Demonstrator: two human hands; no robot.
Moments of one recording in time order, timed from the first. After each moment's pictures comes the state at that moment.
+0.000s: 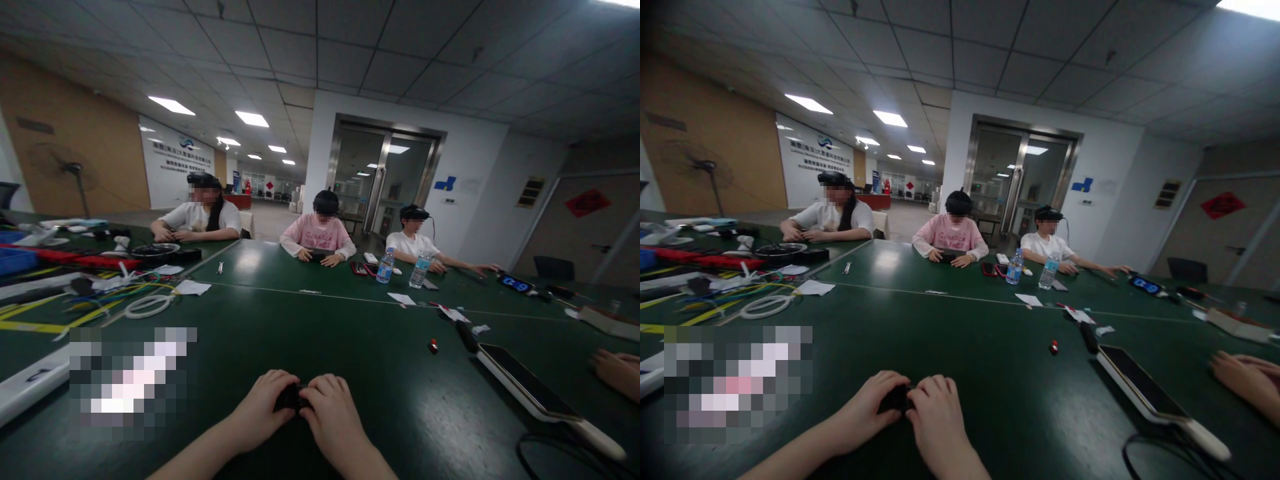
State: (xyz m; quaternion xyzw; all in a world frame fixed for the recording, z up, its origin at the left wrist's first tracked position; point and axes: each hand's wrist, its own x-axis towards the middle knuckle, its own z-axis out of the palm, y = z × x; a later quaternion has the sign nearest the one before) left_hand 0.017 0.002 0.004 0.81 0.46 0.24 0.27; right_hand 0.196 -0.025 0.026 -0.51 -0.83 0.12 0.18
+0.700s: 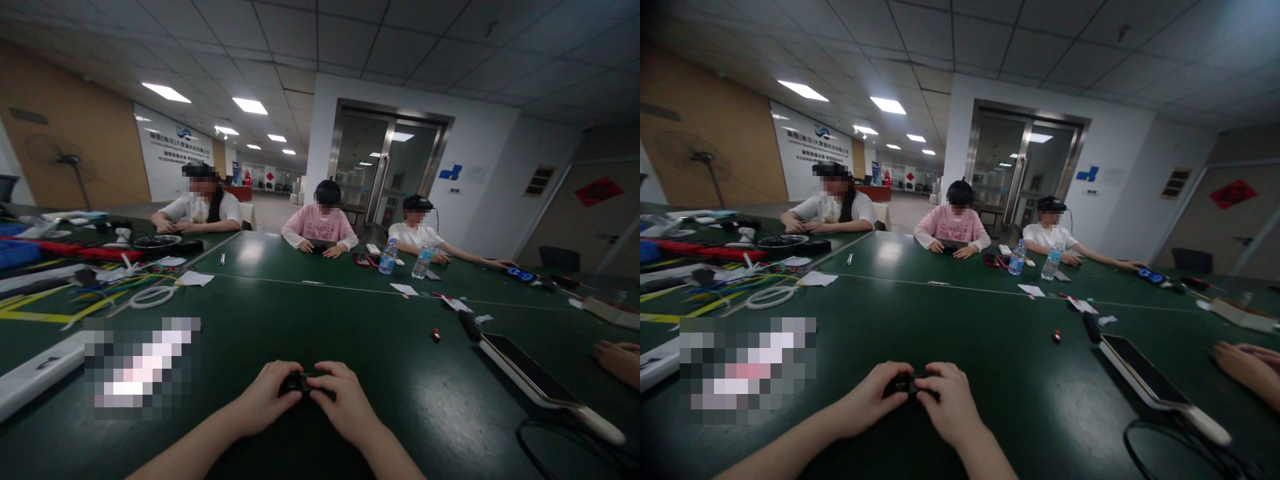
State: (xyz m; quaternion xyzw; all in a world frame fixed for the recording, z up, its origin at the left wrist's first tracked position) left_hand 0.012 -0.001 0.005 0.80 0.45 0.25 0.31; right_hand 0.217 -0.012 0.014 -0.51 -0.78 0.25 0.26
